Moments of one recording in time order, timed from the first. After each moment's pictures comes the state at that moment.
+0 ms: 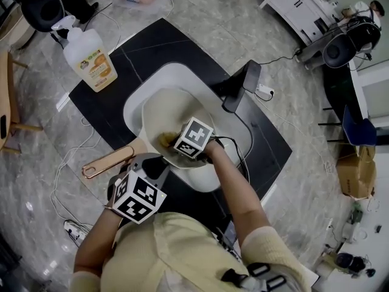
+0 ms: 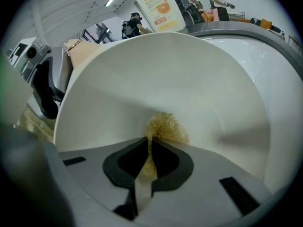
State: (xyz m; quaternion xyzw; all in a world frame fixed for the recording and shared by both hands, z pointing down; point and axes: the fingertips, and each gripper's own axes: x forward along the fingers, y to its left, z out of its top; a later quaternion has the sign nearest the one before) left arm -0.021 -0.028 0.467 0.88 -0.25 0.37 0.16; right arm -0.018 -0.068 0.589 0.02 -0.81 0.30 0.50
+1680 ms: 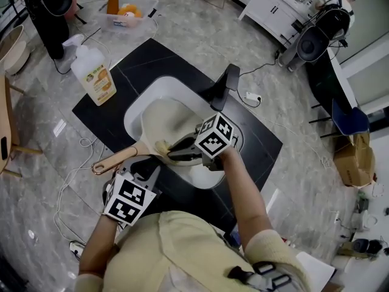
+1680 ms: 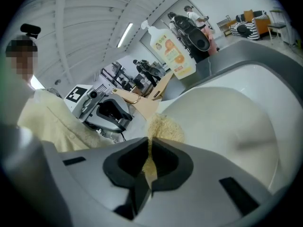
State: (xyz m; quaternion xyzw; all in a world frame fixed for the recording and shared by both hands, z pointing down) left arm -0.055 -0.014 0.422 0.89 -0.29 0.32 0.14; right arm -0.027 -0.037 0.458 -0.01 -0.88 0.38 0.29
